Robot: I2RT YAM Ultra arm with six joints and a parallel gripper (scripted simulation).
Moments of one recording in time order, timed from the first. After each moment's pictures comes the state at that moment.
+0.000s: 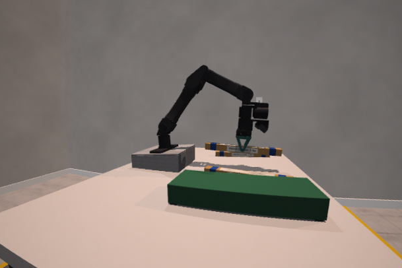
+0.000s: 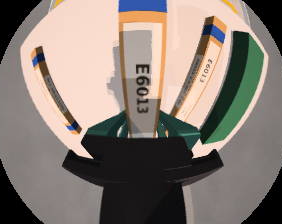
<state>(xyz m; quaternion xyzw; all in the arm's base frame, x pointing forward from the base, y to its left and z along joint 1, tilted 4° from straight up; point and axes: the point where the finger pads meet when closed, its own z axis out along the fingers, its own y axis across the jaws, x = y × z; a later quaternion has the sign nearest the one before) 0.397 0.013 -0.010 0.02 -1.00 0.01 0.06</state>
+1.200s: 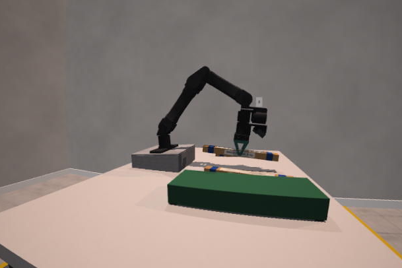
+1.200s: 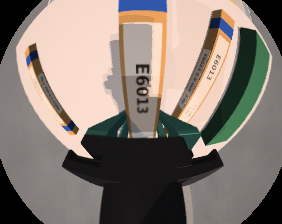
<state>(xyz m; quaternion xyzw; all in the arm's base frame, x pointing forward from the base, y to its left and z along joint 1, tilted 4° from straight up) 0.384 0.013 -0.028 0.02 -1.00 0.01 0.08</state>
